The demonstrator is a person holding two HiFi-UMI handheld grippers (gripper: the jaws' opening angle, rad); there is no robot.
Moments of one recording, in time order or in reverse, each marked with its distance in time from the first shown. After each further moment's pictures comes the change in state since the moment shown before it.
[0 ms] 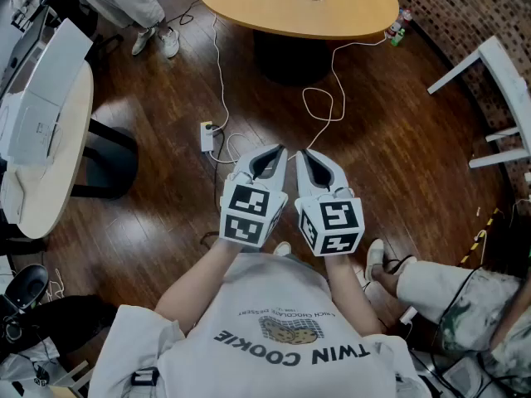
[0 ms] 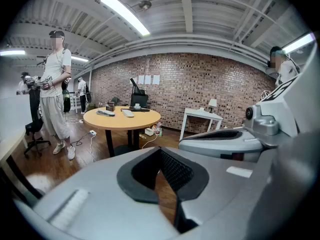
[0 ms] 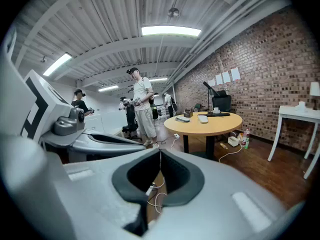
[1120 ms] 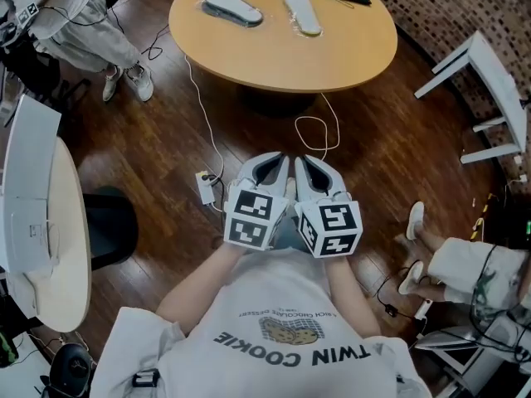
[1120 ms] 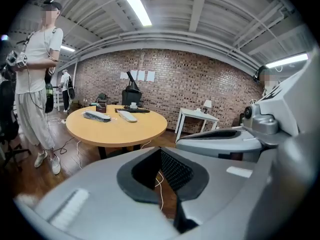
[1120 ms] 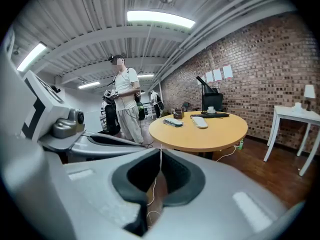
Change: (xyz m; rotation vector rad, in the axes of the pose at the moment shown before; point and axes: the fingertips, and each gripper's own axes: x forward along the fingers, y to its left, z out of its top) left arm 0.141 0.190 0.077 0.038 0.026 -0.173; right arm 0.229 -0.036 0.084 0.057 0.027 -0.164
